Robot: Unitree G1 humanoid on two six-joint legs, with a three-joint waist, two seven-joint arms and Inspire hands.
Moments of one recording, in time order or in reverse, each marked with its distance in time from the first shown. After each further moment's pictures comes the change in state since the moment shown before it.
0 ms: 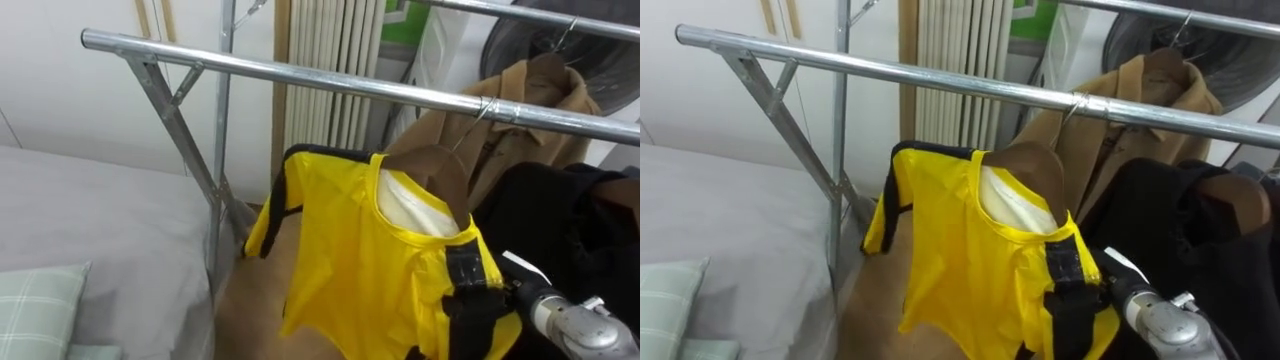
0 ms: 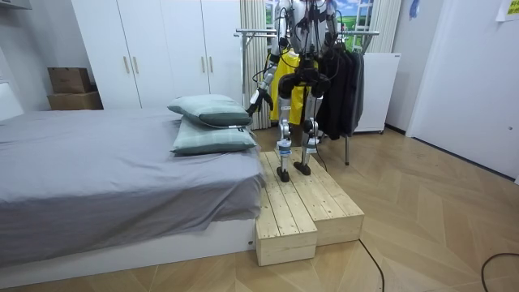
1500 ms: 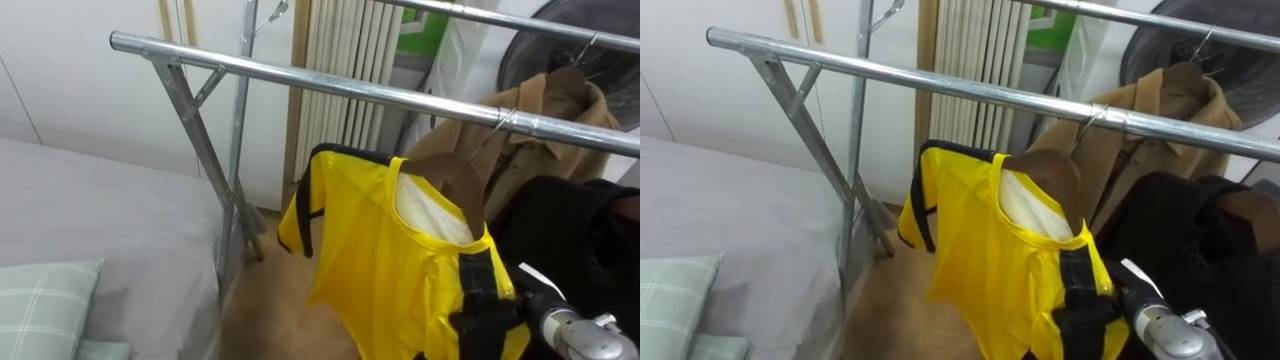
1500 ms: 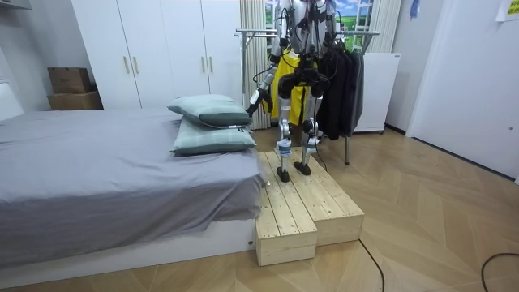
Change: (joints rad) left arm -0.005 0.000 0.011 -0.004 0.000 -0.011 -0.002; right arm -0.002 0.000 -0.008 0.106 0.031 -0.048 -0.107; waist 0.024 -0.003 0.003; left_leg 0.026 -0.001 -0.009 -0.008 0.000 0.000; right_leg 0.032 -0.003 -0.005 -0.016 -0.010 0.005
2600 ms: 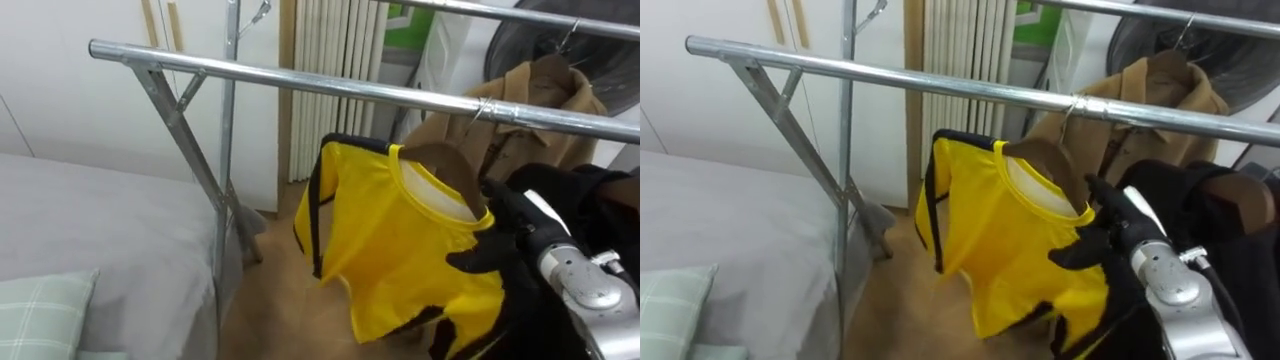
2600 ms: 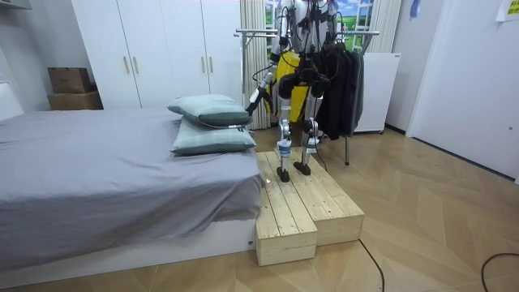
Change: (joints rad) left arm 0.000 -0.002 -0.020 0.032 -0.019 0.008 -0.007; right arm -0.076 -0.007 -0.037 -0.222 -0.008 -0.013 -0.116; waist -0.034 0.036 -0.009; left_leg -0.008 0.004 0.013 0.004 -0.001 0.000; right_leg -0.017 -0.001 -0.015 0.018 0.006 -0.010
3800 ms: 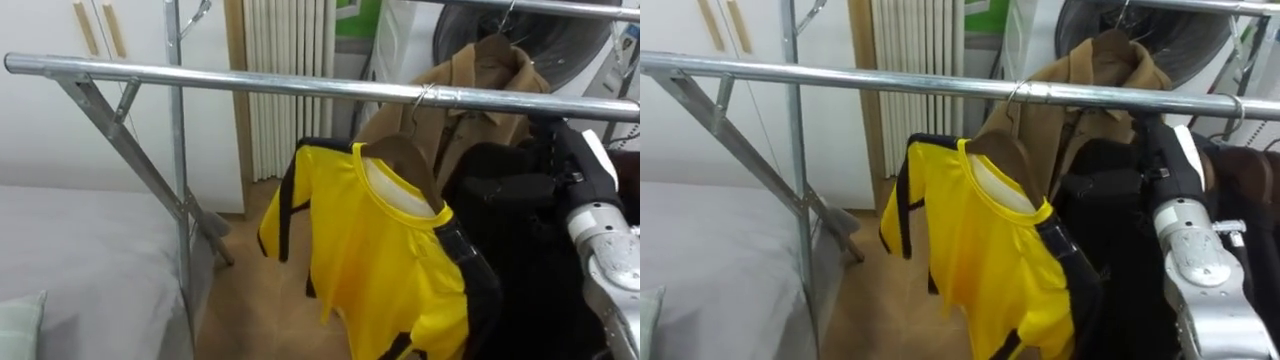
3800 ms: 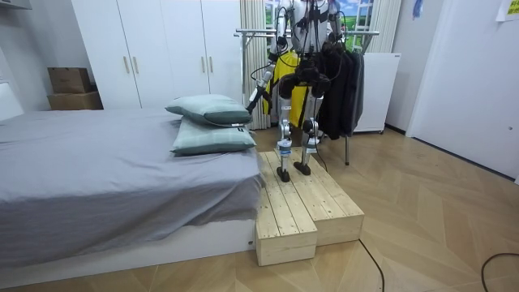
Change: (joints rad) left arm 0.005 0.000 0.014 -0.019 0.001 0.038 -0.017; right arm 0.089 -0.008 -0.104 -0.289 0.212 0.003 -0.154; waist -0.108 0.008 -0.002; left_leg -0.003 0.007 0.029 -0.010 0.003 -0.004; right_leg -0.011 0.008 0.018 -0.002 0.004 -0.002
